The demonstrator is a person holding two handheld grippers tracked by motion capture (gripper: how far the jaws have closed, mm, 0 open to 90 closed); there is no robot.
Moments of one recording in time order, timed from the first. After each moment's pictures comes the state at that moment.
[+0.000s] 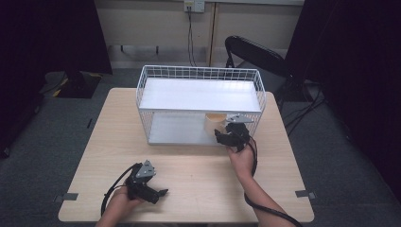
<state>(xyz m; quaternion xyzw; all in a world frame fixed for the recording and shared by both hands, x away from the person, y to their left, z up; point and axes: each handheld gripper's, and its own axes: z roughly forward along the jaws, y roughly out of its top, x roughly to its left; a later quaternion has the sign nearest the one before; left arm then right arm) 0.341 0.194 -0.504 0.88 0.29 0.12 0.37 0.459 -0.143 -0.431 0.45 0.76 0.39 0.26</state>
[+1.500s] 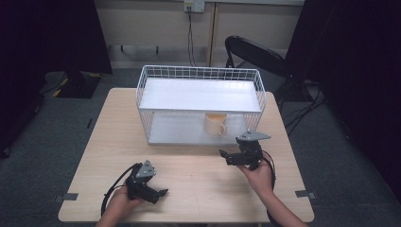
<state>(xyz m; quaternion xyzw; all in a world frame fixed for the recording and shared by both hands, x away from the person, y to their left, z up) 0.341 0.194 -0.504 0.88 0.29 0.12 0.37 0.403 -0.181 -0.432 0.38 0.80 0.43 0.19</state>
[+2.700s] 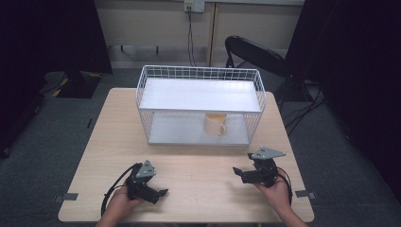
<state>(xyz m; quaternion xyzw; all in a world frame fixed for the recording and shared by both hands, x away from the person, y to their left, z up) 0.341 0.194 -0.504 0.88 0.29 0.12 0.37 0.367 -0.228 -0.464 0.36 0.82 0.41 0.17</state>
